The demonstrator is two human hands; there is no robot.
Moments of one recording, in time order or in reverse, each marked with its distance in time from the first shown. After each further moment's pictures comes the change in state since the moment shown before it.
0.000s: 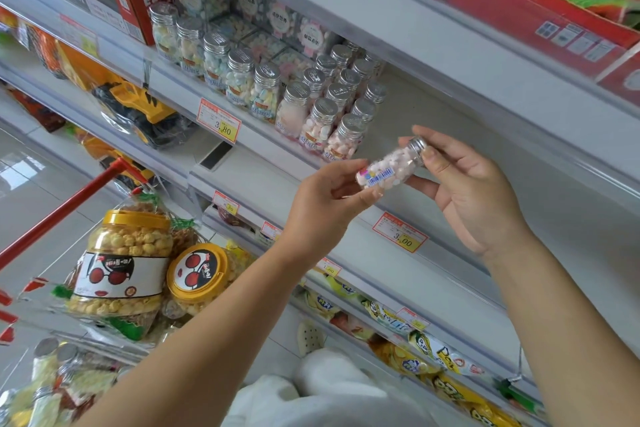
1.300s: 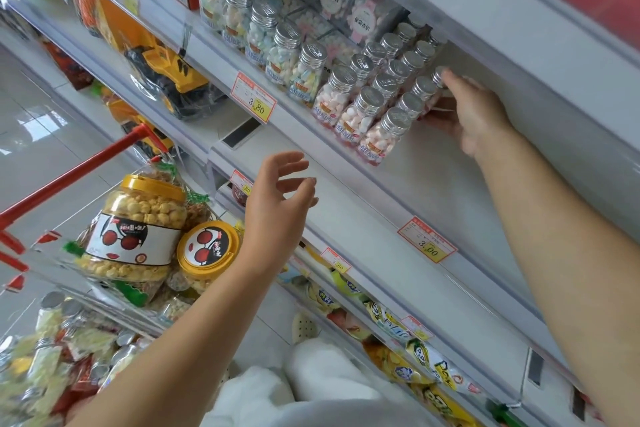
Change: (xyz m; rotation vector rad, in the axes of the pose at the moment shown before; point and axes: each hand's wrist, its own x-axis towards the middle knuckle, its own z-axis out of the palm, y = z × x) left_hand -0.019 -0.028 -0.060 0.095 0.470 0.027; right_hand 0.153 0.015 0.002 -0.411 0.131 0.126
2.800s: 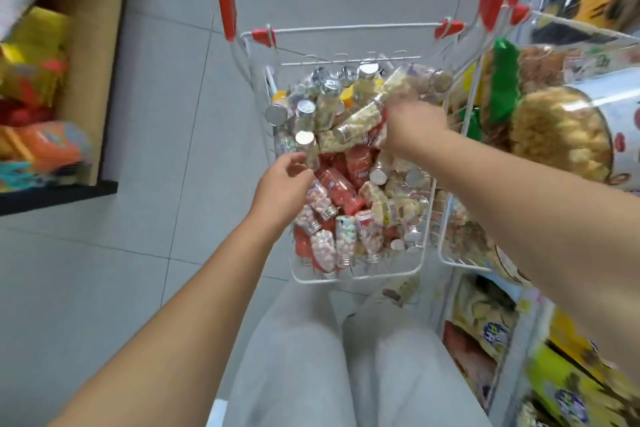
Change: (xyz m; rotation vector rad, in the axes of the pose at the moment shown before) left_hand -0.218 -0.321 -0.386 -0.293 0.922 -0.796; right_hand -0.321 0.261 0.608 -1.690 -1.212 -0.985
